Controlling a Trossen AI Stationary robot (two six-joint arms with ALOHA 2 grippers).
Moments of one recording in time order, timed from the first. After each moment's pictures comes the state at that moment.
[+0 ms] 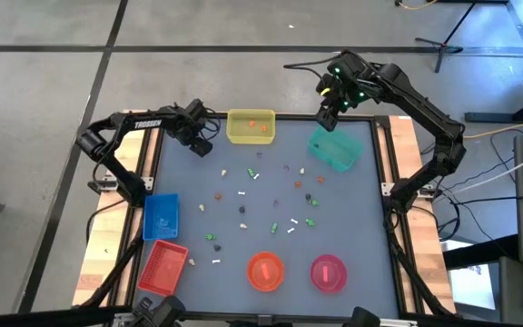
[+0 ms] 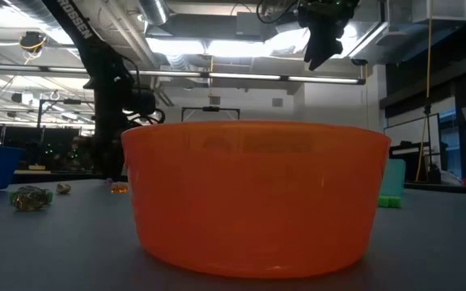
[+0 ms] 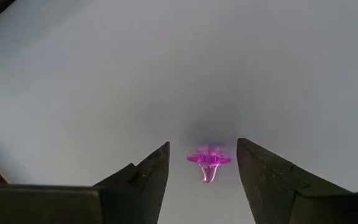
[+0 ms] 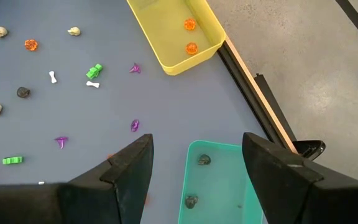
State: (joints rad) left arm 0.91 1.60 0.84 -0.61 -0.11 -0.05; right arm -0.64 1.58 1.82 -1.25 -0.13 -0.16
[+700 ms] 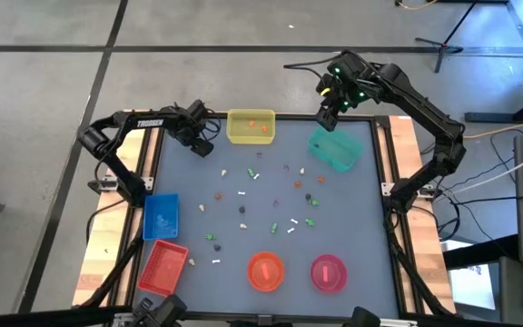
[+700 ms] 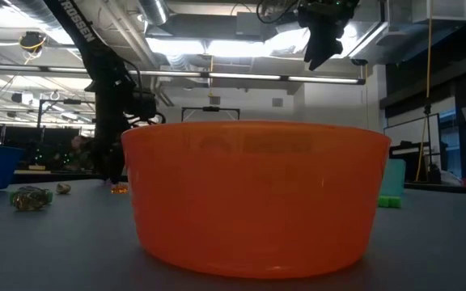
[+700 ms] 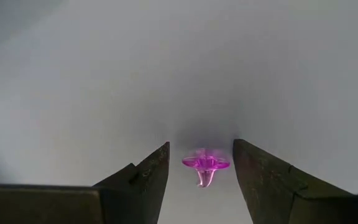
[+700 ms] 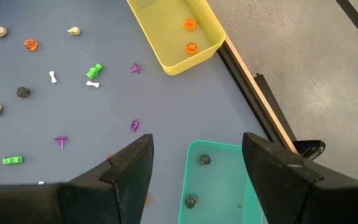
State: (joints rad) left arm 0.91 1.64 0.84 -0.61 -0.11 -0.08; right arm -0.64 1.58 1.82 -1.25 -0.13 -0.16
